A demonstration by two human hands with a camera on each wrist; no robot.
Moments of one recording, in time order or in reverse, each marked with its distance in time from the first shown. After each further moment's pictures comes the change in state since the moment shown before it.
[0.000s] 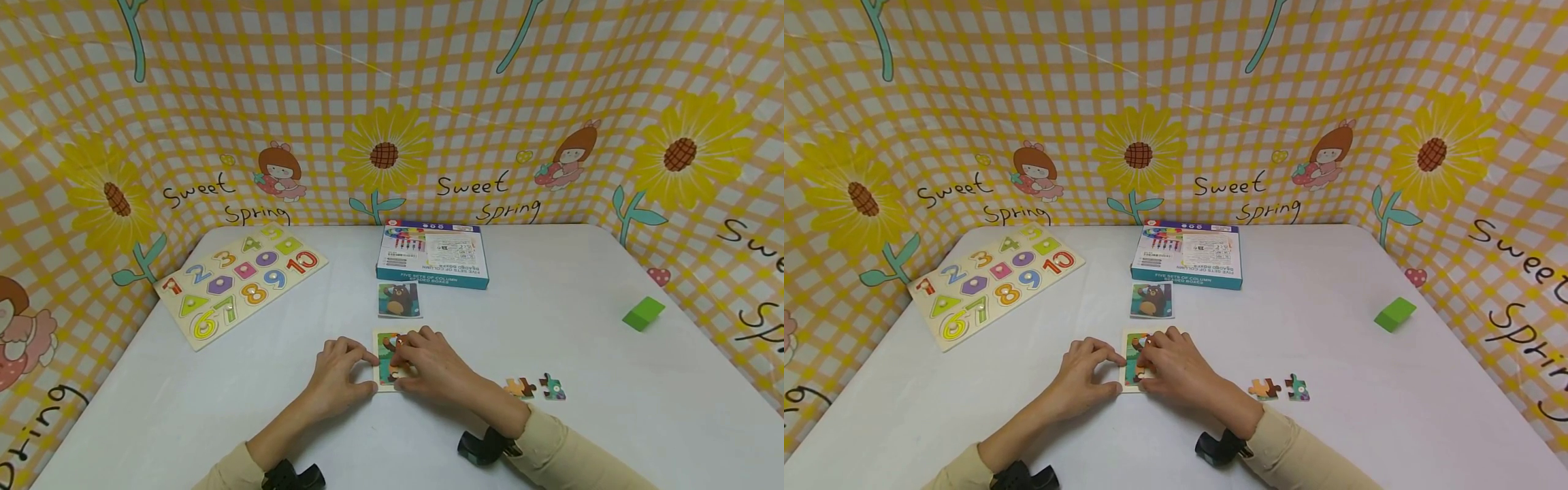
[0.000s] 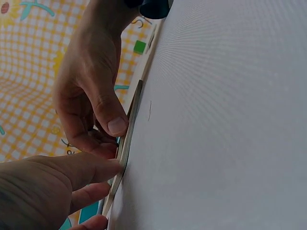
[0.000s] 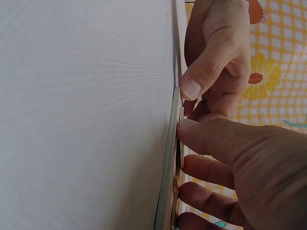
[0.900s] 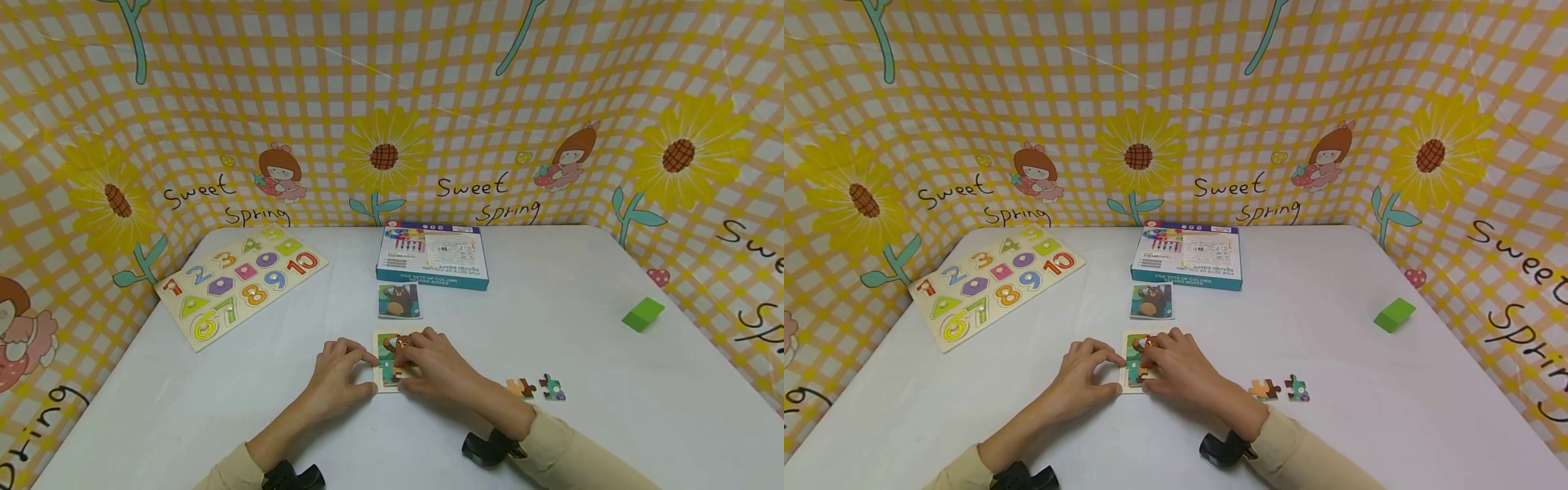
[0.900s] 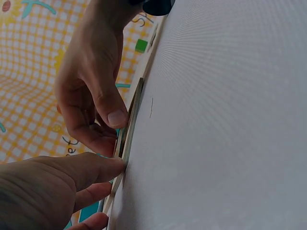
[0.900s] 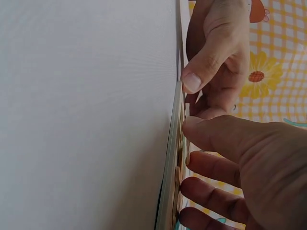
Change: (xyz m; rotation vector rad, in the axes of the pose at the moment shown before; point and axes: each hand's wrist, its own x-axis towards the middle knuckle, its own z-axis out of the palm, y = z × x) left_hand -0.001 -0.002 -0.001 0.000 -0.009 0.017; right_hand -0.004 0.003 -0.004 0.026 -0.017 0.000
